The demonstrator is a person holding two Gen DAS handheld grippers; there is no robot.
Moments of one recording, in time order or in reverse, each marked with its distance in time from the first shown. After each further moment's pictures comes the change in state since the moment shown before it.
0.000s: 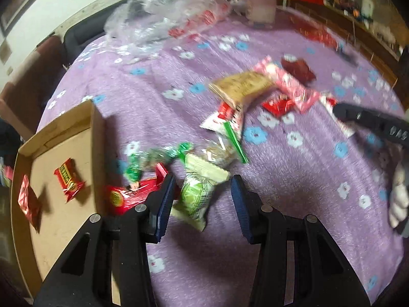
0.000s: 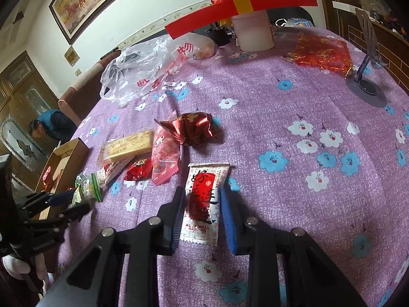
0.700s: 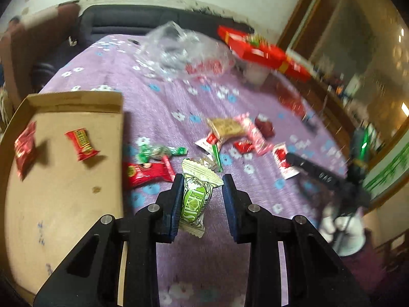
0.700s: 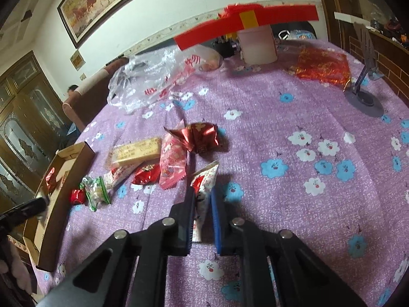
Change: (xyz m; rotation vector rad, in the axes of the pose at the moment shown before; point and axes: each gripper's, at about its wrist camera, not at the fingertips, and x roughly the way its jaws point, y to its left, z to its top) left arm -0.088 0.062 -0.046 -0.364 -0.237 -0.312; right arm -0.015 0.007 -0.004 -0.026 -0.077 0.006
